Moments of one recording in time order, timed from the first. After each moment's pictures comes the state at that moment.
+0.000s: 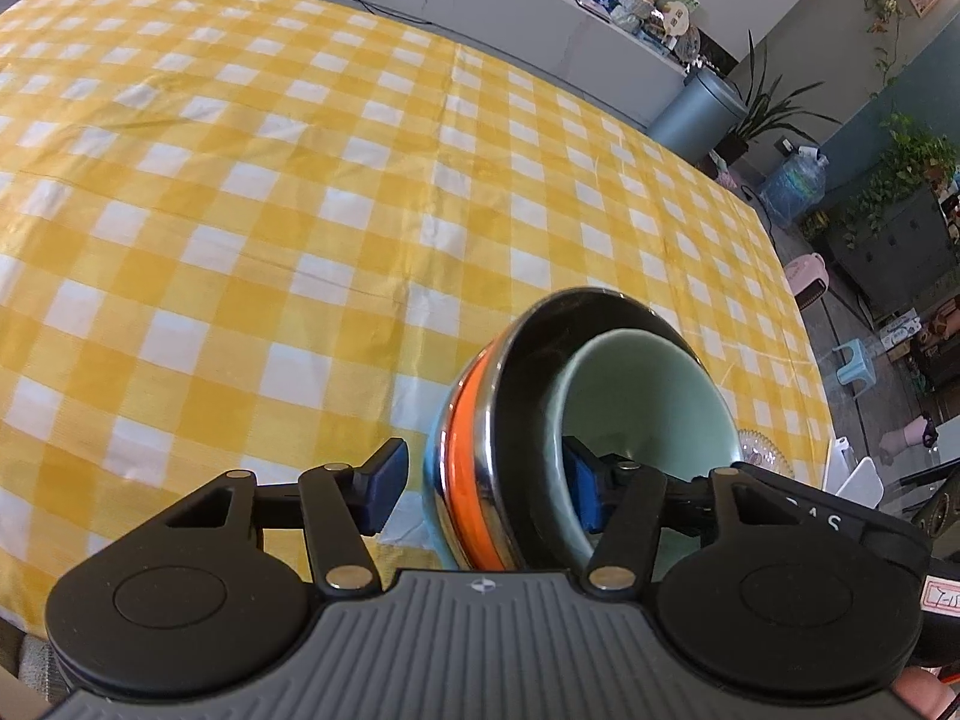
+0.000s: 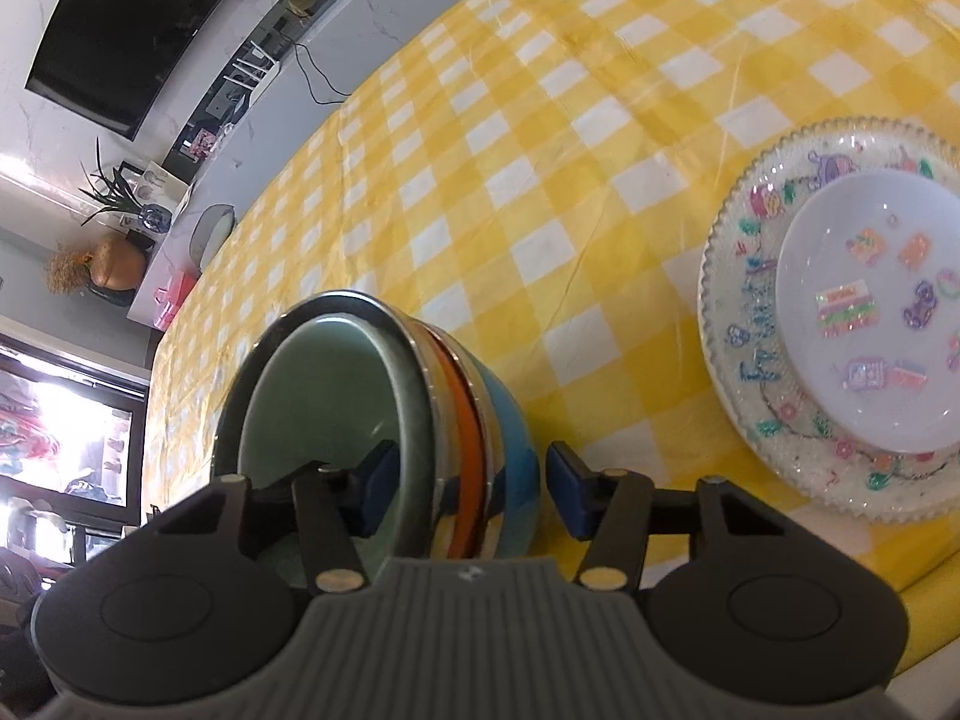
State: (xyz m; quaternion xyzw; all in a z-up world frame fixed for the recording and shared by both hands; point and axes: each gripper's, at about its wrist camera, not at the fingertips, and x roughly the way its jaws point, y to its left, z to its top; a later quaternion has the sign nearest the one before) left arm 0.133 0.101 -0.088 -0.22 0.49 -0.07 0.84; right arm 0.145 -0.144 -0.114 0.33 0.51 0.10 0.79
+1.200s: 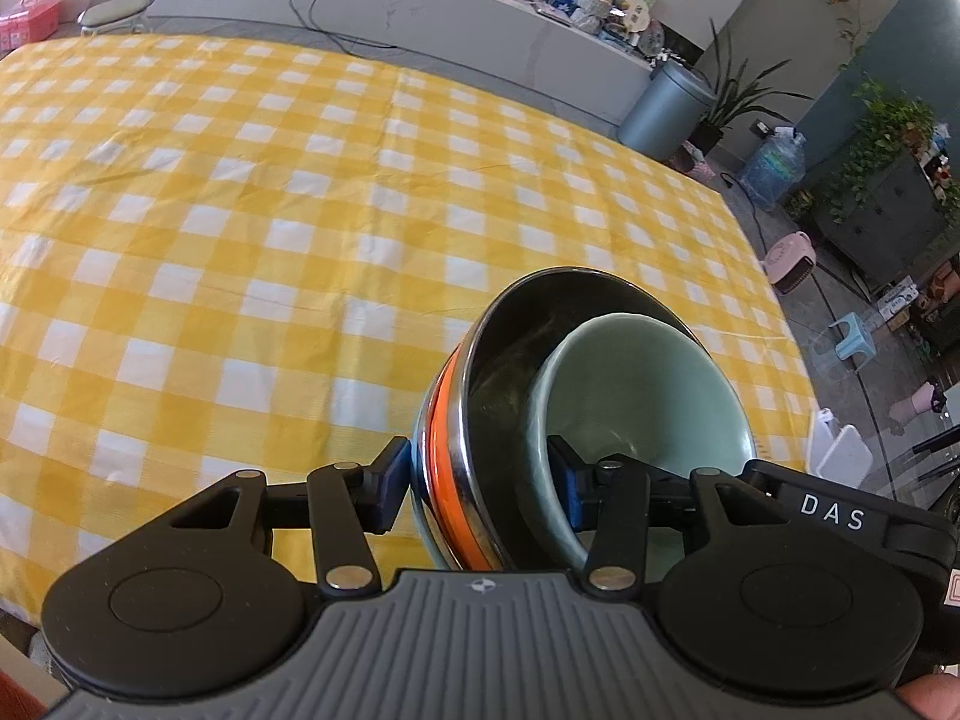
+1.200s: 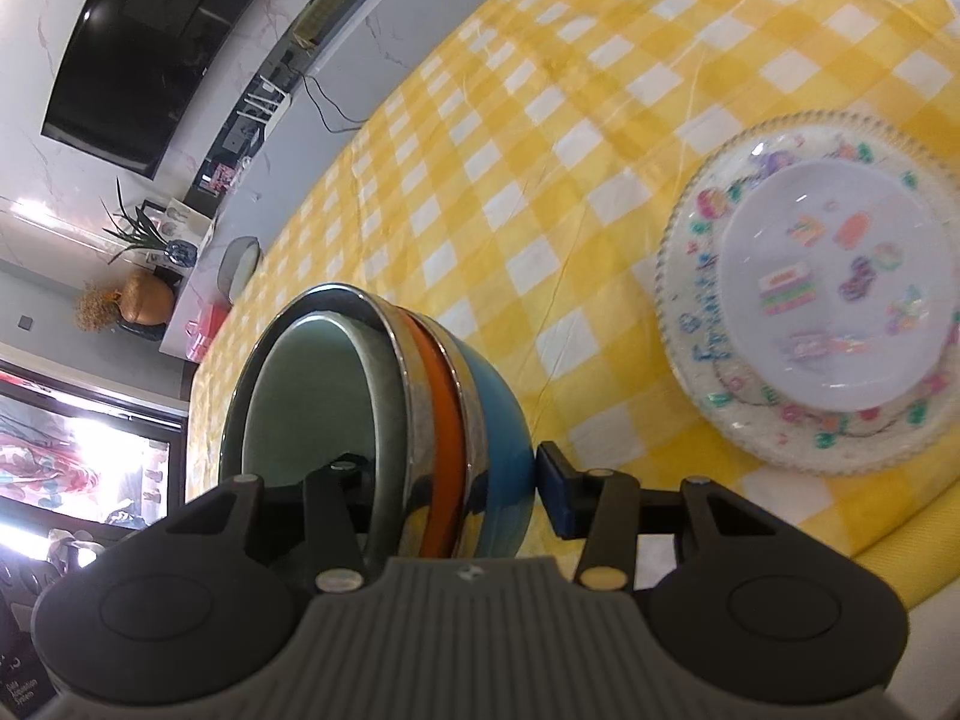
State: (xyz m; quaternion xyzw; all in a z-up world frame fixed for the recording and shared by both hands) left arm 0.117 0.064 -0.056 -0.18 0.47 -0.08 0.86; right arm 0.126 -0.175 -0.097 0.37 0.49 0.11 0.79
